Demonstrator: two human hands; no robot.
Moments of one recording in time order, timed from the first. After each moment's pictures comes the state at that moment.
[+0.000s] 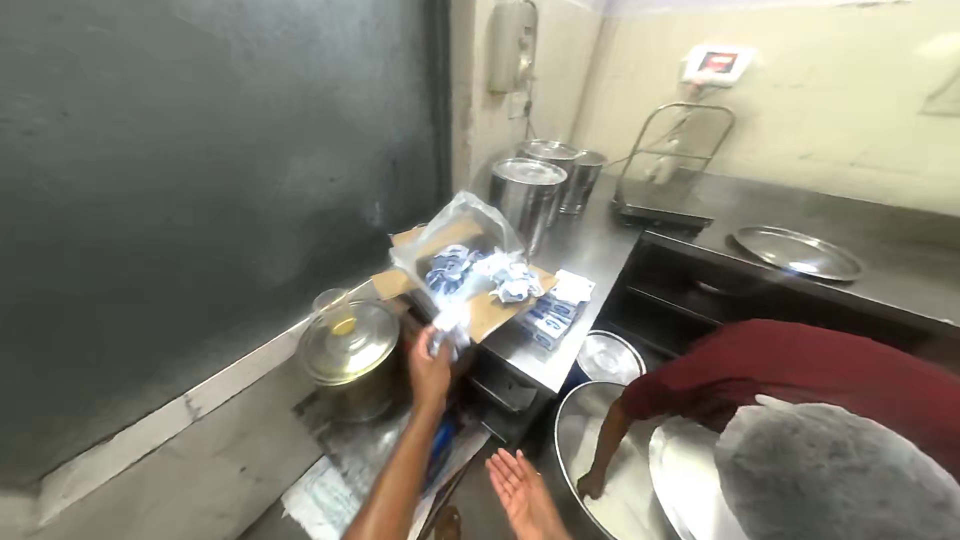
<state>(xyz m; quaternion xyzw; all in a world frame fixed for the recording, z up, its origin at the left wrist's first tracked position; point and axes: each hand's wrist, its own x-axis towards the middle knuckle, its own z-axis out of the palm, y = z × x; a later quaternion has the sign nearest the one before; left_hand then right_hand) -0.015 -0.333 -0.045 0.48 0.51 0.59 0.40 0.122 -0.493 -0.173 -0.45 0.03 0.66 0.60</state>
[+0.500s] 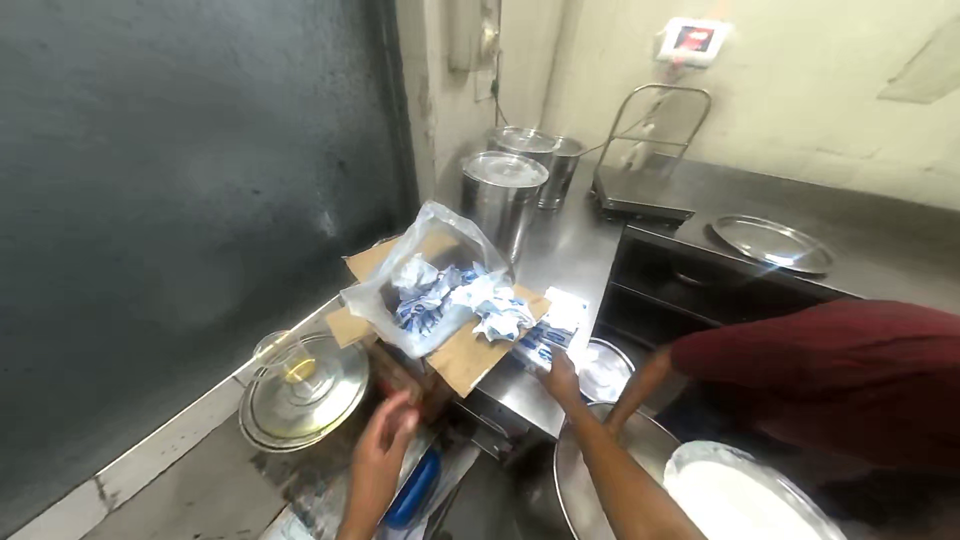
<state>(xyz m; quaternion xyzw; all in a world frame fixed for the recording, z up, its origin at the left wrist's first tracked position) -0.077 -0.281 -0.091 0.61 0.51 0.45 0.41 0.318 -0.196 -0.202 -0.82 -0.51 0.14 0.22</state>
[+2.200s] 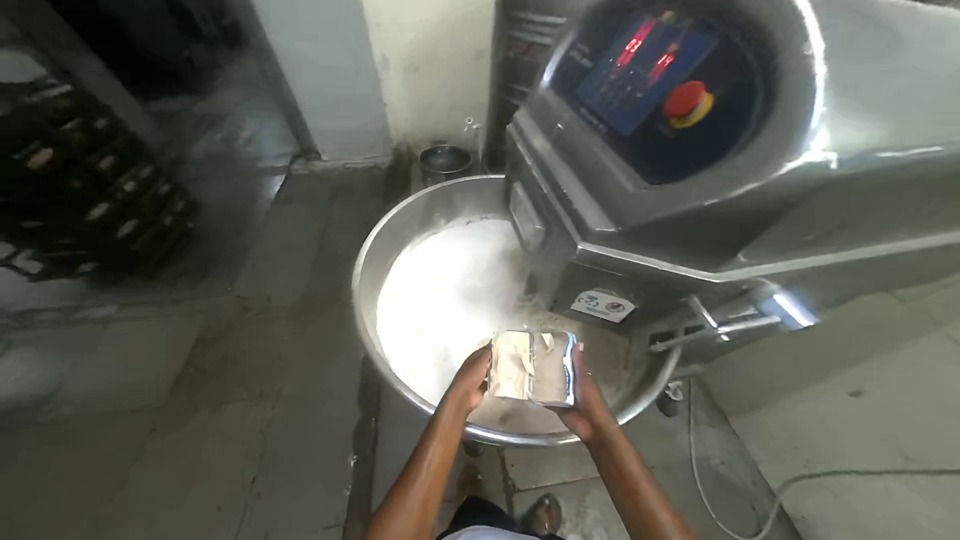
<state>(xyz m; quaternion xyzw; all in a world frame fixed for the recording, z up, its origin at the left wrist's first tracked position) -0.288 -1.596 -0.161 -0.32 0.45 0.83 0.01 -0.361 -1.415 -0.125 -0.07 -0.55 0.75 -0.36</state>
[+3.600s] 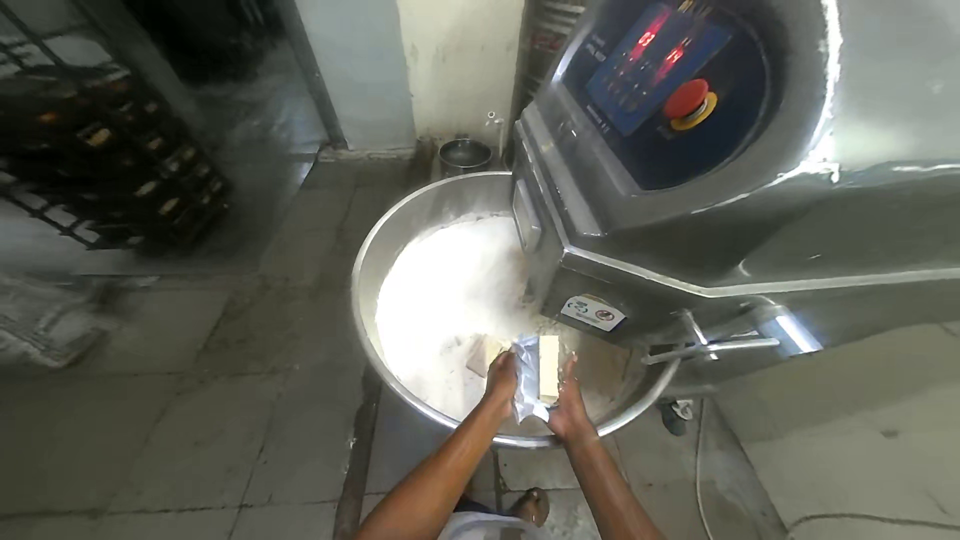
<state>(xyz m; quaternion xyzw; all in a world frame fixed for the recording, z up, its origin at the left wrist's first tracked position) -0.342 -1.511 -0.197 -0.37 0.52 0.76 -0.09 -0.396 -1.403 -0.185 -0.17 -0.51 0.76 -0.37</state>
